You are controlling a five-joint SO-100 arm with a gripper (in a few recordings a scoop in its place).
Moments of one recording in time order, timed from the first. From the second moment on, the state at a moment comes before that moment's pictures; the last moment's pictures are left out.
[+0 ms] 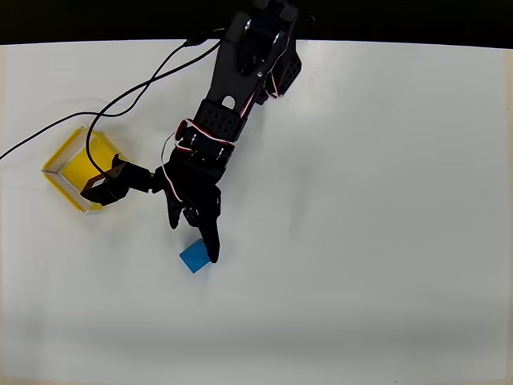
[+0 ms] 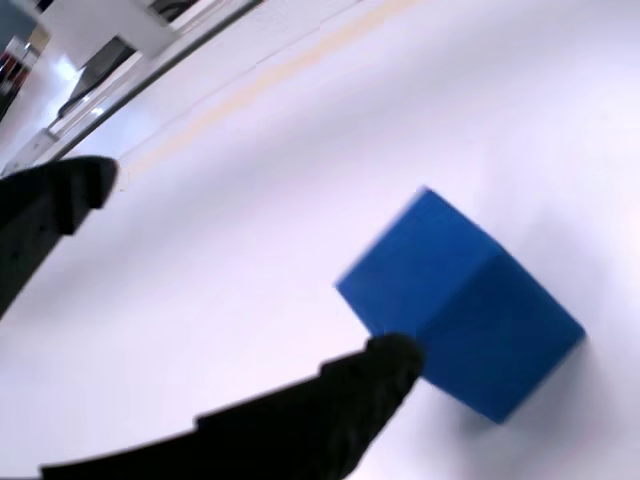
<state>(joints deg) 20.4 106.5 122.1 33.3 -64.9</state>
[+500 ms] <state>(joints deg) 20.4 82.5 92.8 57.5 -54.8</state>
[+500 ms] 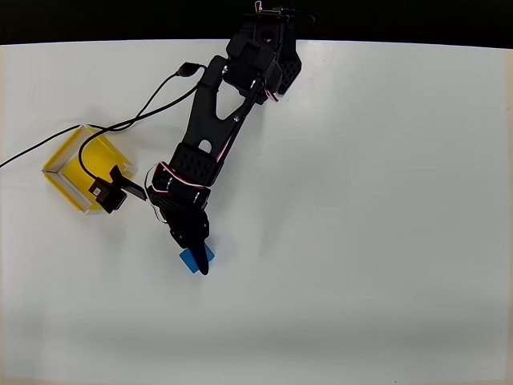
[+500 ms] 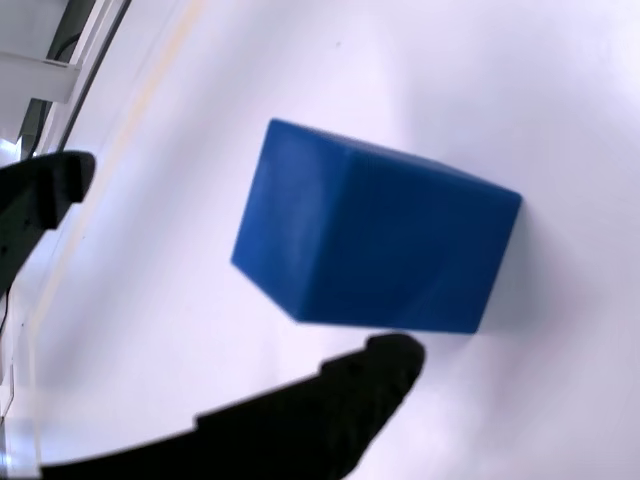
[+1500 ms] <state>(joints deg) 15.7 66.1 80.2 53.2 -56.3</state>
